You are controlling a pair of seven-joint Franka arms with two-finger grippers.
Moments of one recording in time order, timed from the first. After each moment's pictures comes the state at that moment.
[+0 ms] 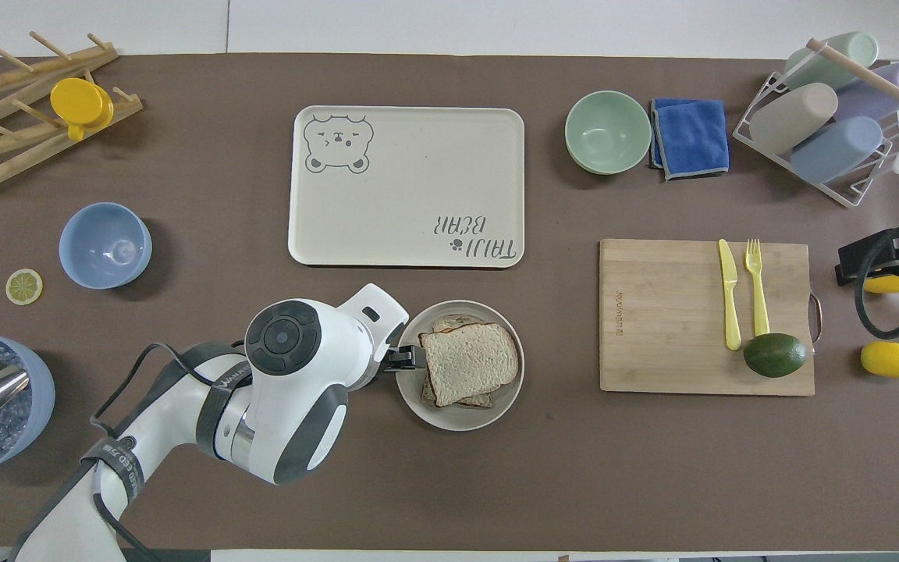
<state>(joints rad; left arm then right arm) -0.58 0.08 -0.10 -2.28 -0.24 2.35 -0.49 0.06 -0.02 -0.09 -1.59 -0.06 1.44 -0.01</state>
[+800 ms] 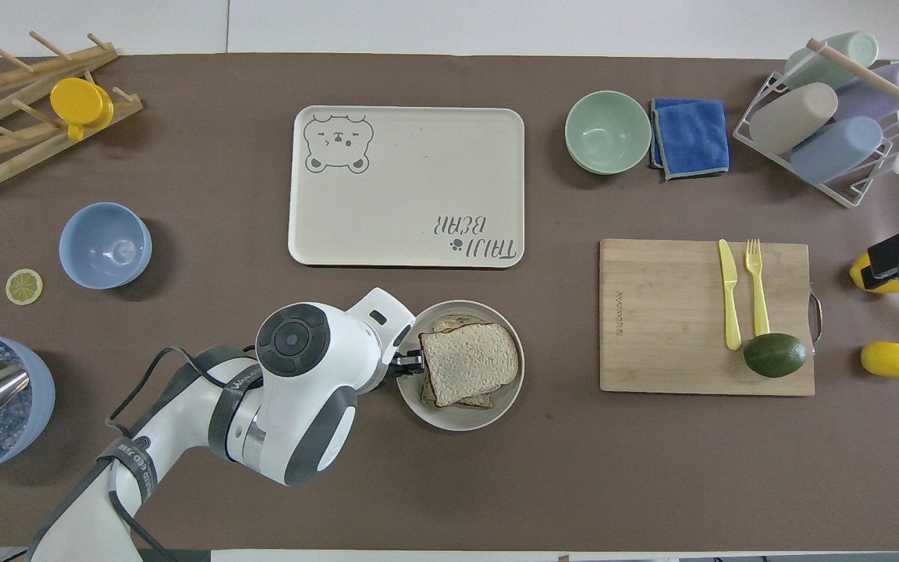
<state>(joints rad) -0.60 0.10 -0.09 -2.28 -0.27 2.36 -0.50 -0.01 0.04 -0.09 -1.52 -0.03 1.35 -0.07</state>
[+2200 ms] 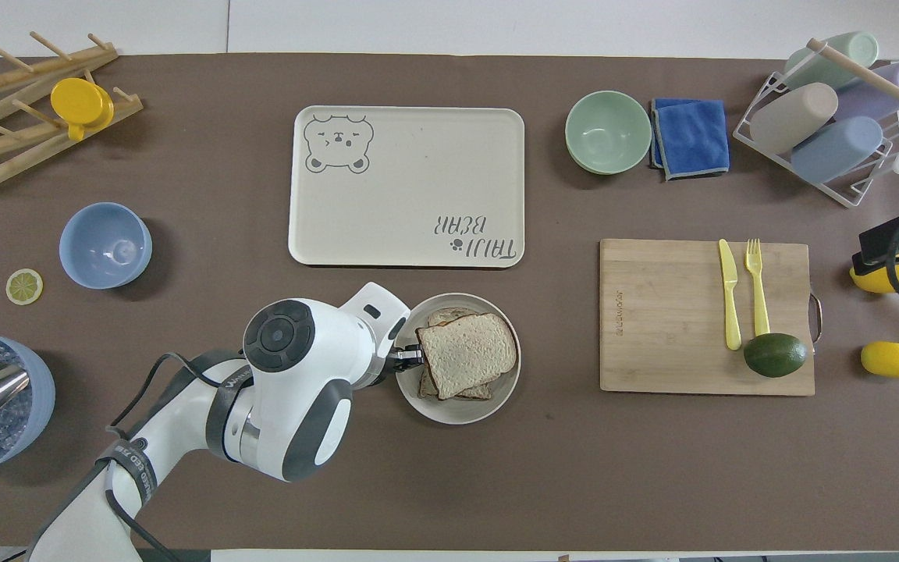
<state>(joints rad) -0.58 0.10 -0.08 -2.26 -0.37 2.36 -0.46 0.01 0.04 -0.09 -1.50 -0.02 1.37 -0.03</state>
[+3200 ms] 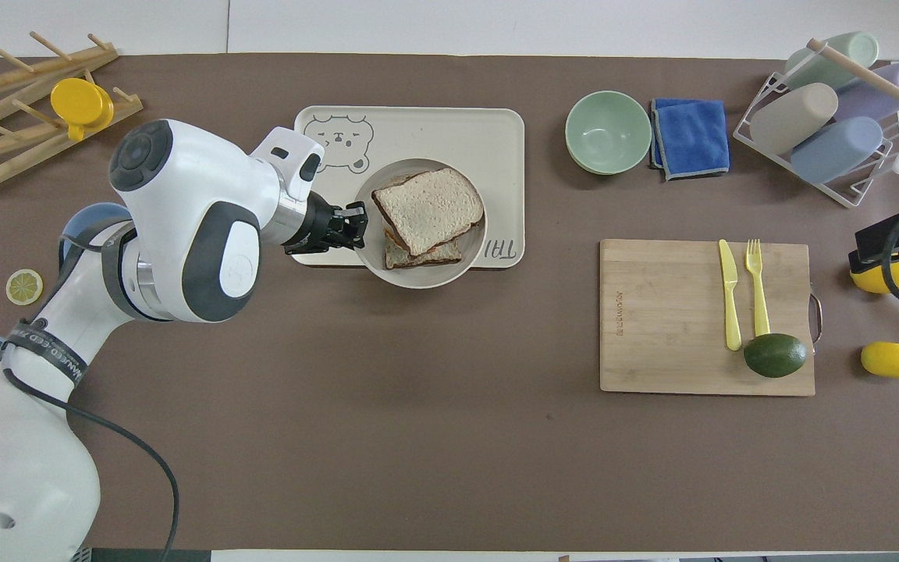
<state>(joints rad) -0.34 0.34 -0.07 -1.77 -0.42 2.18 -0.39 0.01 0.04 -0.08 -1.50 -0.02 1.38 -0.03</state>
